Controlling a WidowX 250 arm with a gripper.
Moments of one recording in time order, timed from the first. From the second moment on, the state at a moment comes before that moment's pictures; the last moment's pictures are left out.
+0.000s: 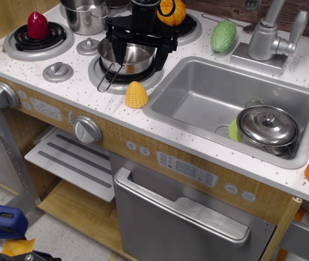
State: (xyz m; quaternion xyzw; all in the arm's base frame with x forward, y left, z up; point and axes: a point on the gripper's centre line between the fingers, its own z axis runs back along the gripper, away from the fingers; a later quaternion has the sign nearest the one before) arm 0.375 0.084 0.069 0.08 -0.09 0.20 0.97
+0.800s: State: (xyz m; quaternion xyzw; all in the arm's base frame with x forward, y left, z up) arm 0.374 0.081 0.046 0.07 -0.07 0.19 0.98
